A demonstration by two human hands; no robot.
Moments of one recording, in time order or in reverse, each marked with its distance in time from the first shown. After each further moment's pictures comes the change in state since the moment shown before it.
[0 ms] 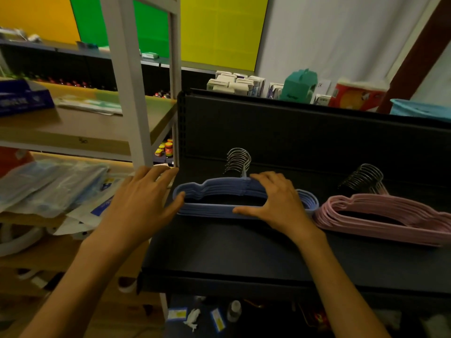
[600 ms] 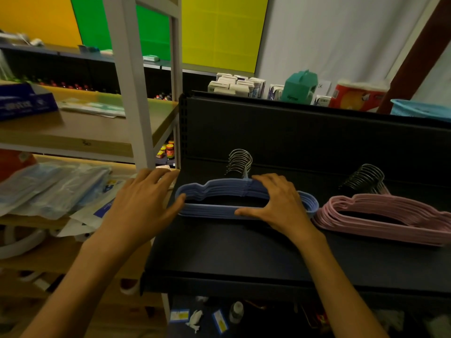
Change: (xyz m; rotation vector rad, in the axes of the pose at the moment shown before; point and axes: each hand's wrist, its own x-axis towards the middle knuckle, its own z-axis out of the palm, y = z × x) left_hand -0.001 -0.004 0.000 -0.021 -0.006 0.005; right_hand 0.002 0.003 0.008 -0.004 0.026 0.020
